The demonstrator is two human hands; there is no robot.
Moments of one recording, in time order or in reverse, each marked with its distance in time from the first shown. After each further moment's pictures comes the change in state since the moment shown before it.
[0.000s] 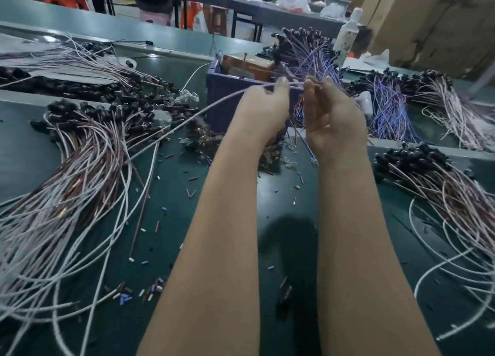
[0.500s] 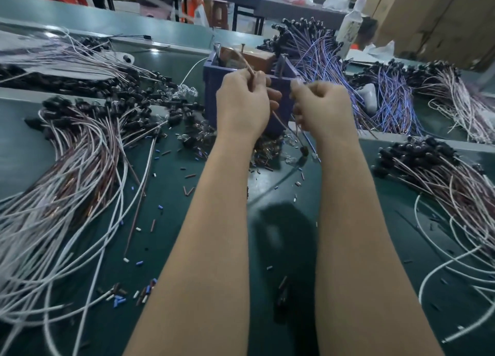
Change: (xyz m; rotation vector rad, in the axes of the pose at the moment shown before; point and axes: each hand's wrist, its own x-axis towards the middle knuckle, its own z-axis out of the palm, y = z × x) left_hand 0.016 -0.022 -0.009 0.084 0.219 0.219; right_hand 0.002 0.002 -0.005 -1.251 -0.069 -0.270
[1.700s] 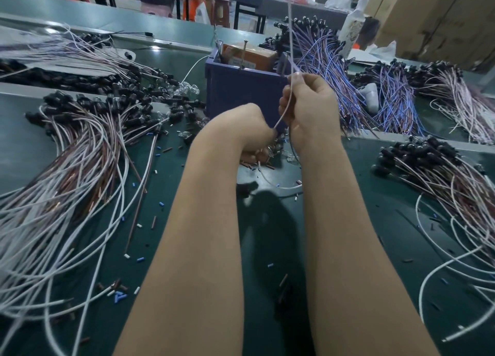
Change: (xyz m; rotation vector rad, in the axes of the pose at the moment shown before) left_hand -0.004 0.002 -0.018 0.553 -0.587 -0.268; right_hand 0.004 -0.003 0.029 0.679 0.048 0.167
